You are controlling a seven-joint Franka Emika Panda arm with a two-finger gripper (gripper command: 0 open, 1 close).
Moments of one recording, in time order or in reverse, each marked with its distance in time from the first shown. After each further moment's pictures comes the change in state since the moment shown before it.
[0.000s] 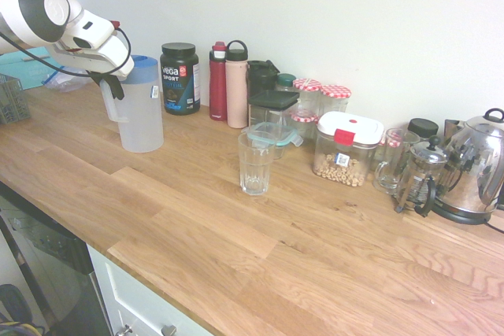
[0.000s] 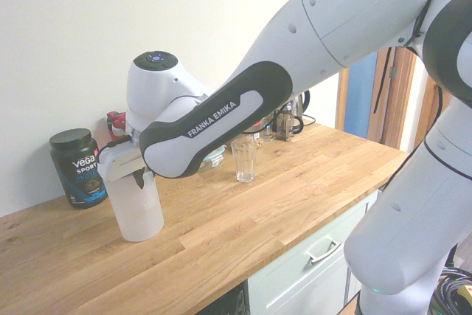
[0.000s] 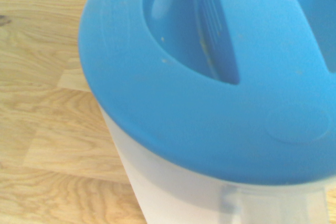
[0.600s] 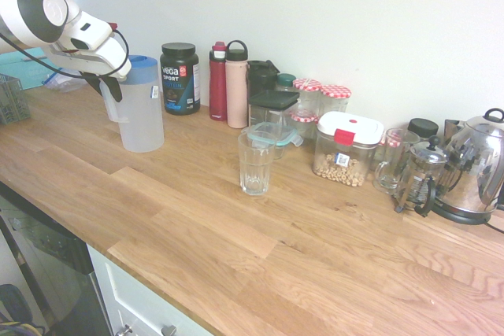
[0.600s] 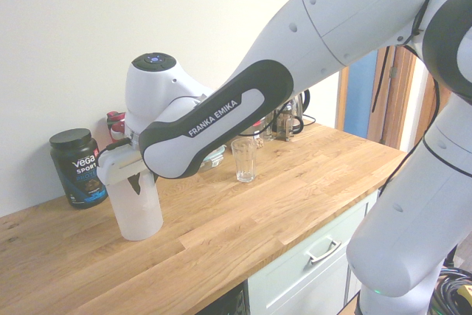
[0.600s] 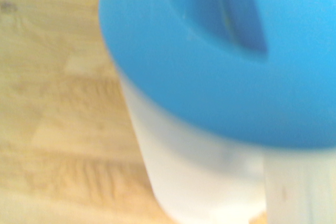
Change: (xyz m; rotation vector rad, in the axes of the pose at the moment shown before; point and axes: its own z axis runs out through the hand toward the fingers) arm -0.014 0.002 -0.007 -0.053 -0.039 -0.016
